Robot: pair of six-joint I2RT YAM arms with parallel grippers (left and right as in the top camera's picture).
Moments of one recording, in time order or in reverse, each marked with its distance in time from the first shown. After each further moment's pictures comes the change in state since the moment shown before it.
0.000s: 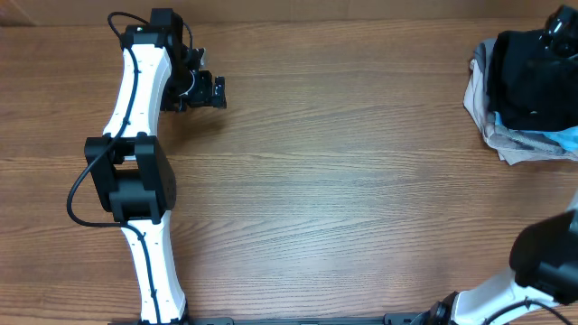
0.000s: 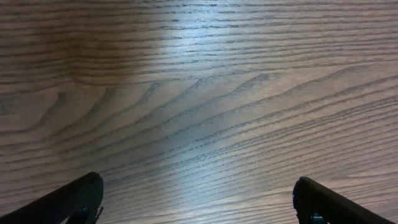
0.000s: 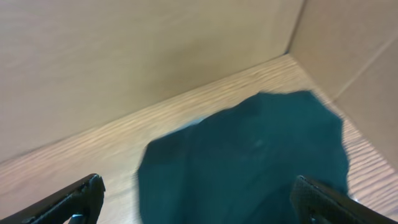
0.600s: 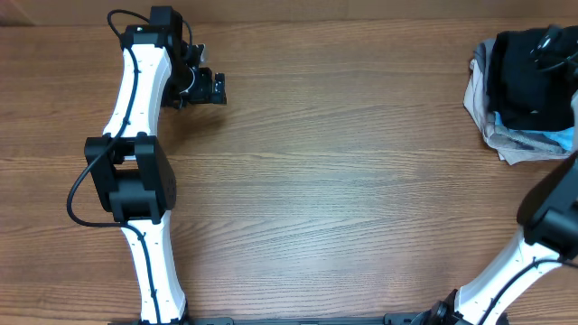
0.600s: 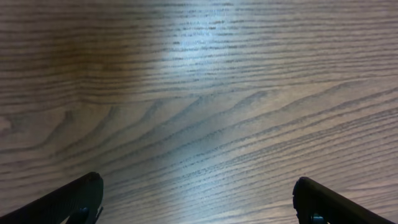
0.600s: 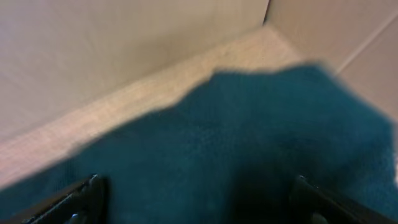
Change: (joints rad) left arm 0.000 0.000 0.000 0.045 0.000 0.000; right arm -0.041 0.302 0.000 0.218 0.064 0.000
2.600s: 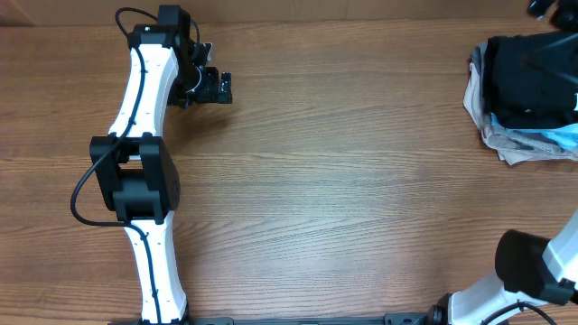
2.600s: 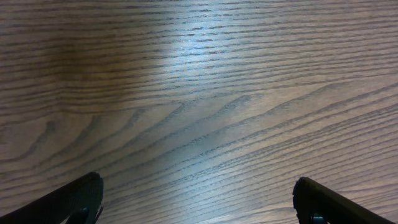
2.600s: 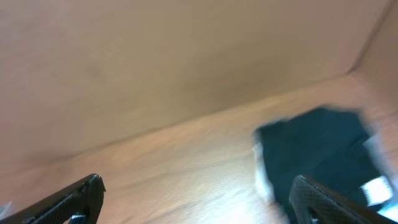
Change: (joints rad) left arm -0.026 0.000 0.000 0.015 0.000 0.000; right arm 0.254 -0.339 0.741 -0.954 -0.139 0.138
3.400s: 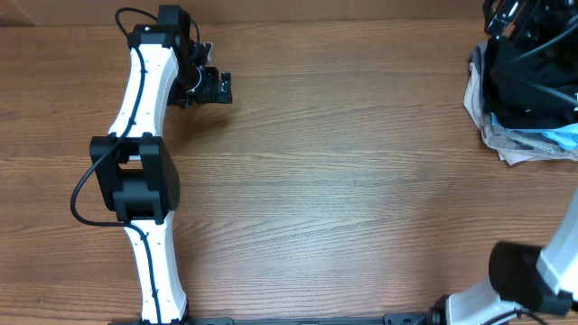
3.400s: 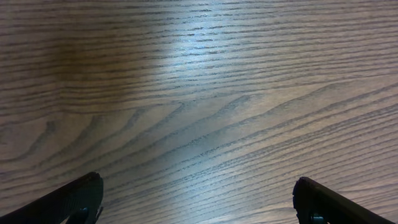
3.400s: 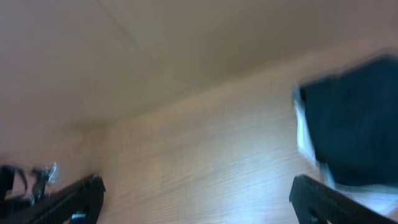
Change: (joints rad) left arm 0.000 0.000 0.000 0.000 0.000 0.000; right arm 0.103 -0.049 -0.085 -0.056 -0.007 0.100
